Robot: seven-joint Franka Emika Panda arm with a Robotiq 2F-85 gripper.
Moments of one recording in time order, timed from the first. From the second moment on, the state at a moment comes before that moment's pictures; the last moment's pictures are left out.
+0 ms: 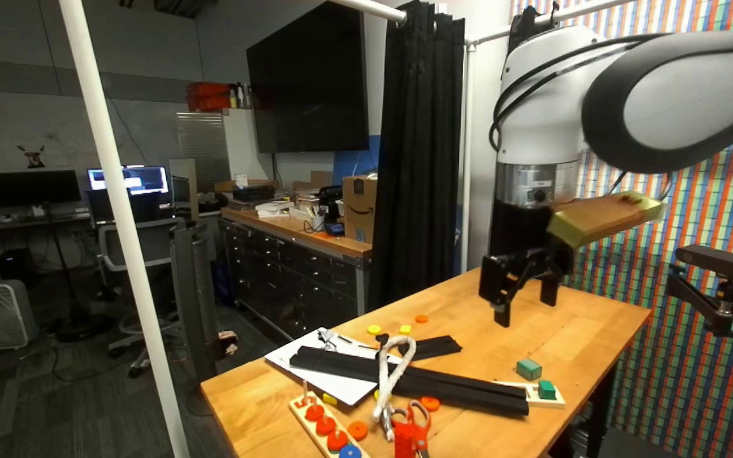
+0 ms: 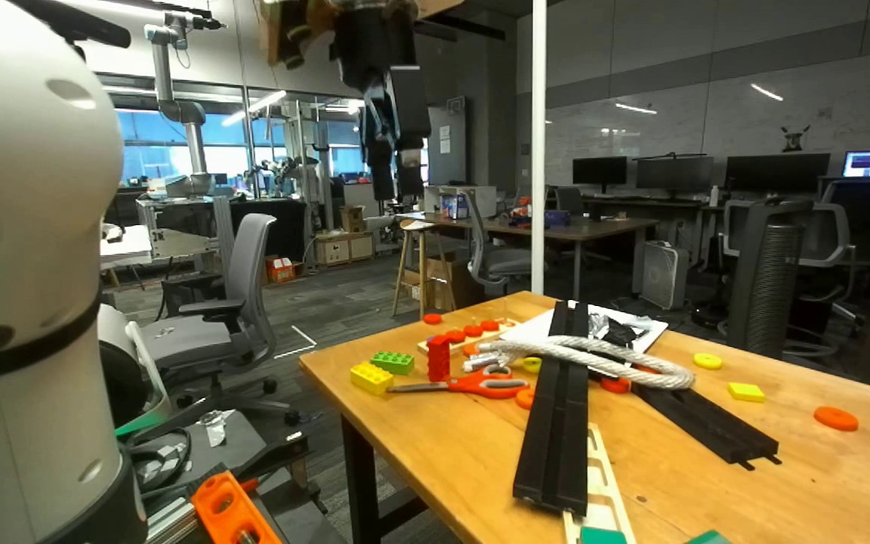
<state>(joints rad) 0.34 -0.86 -0.14 -2.74 -0.26 1.88 0.63</state>
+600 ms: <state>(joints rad) 0.14 -1.18 -0.10 -2.76 -0.21 1.54 0.35</state>
